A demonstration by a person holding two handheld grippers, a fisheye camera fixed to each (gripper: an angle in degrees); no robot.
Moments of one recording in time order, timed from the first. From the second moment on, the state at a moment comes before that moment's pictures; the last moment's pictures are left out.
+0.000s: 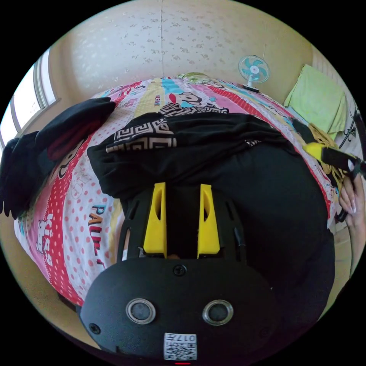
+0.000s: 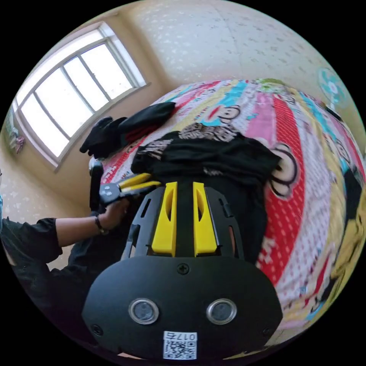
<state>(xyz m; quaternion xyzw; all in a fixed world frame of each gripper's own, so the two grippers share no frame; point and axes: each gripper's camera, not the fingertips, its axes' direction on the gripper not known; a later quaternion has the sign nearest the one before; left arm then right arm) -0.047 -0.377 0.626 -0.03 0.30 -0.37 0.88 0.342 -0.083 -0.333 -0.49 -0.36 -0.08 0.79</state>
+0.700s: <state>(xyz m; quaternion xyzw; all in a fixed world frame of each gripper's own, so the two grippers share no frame) -0.056 -0.184 0.543 -0.09 0.51 -0.32 0.79 0.503 -0.028 -0.368 -0.68 -0.25 -0.06 0.69</state>
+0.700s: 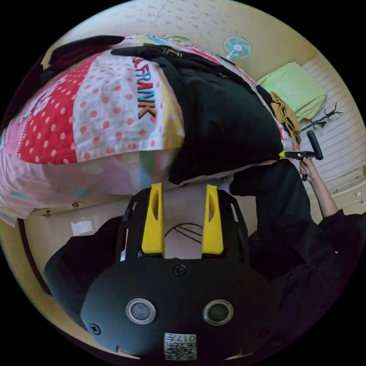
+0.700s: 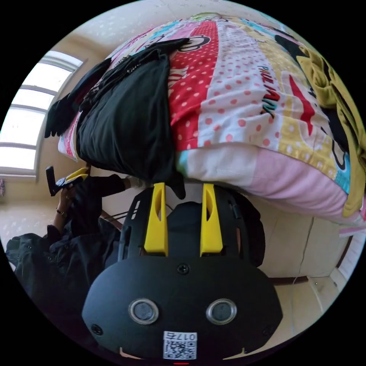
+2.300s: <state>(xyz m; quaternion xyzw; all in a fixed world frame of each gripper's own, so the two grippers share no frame) -0.279 -0.264 0.560 0.01 0.47 -0.49 0.73 0.487 -0.134 -0.207 -0.44 -0.37 0.13 0.81</state>
